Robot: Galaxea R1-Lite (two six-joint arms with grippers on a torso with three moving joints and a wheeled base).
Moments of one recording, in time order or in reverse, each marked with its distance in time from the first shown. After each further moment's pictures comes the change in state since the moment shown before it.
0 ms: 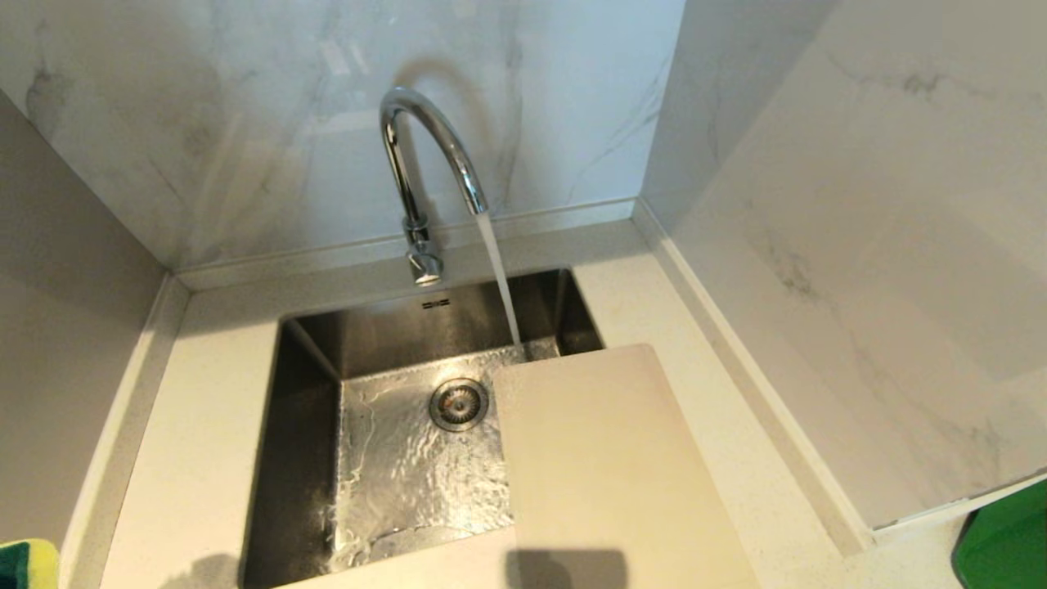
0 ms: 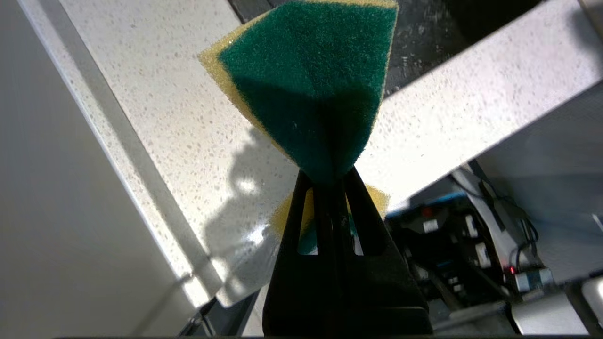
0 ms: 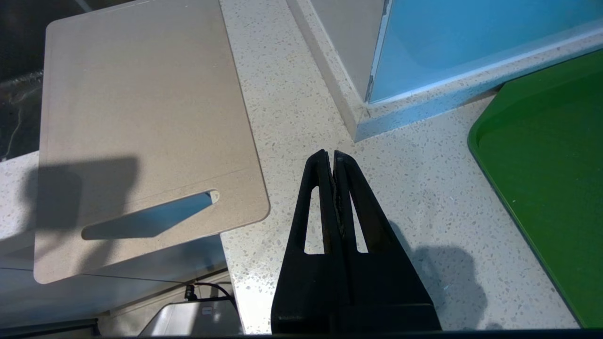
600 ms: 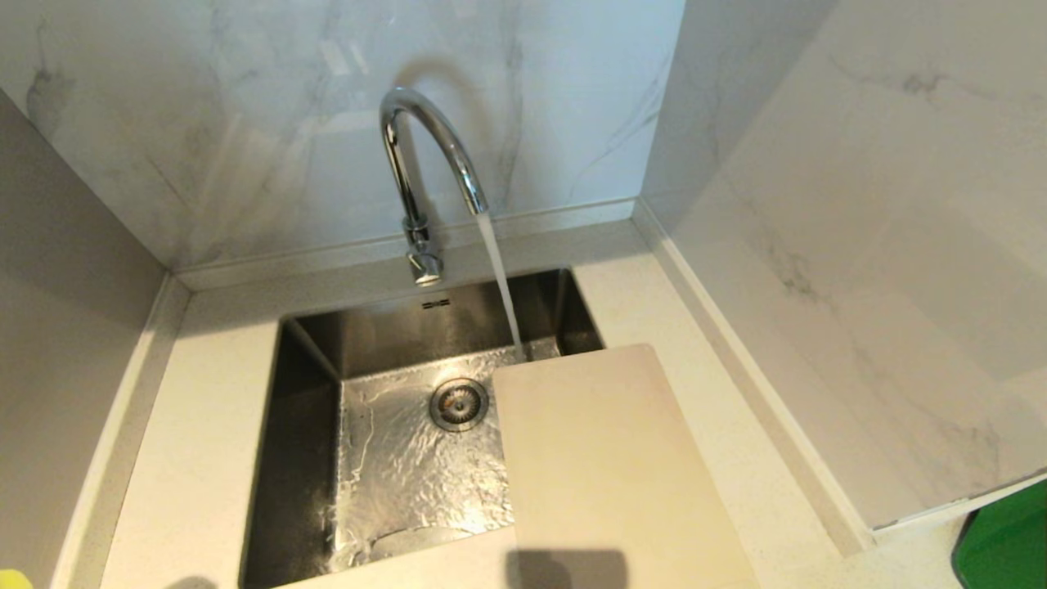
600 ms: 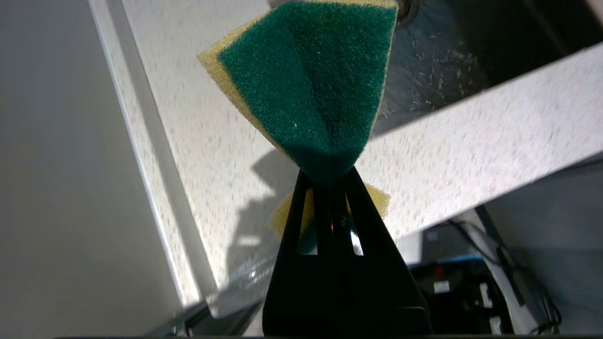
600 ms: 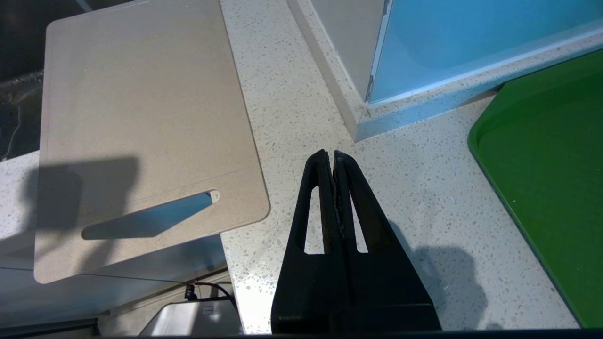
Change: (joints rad) left arm -0.004 -0.209 0.254 -0.232 0.088 -0.116; right arm 0.000 0.000 0.000 0.000 0.000 0.000
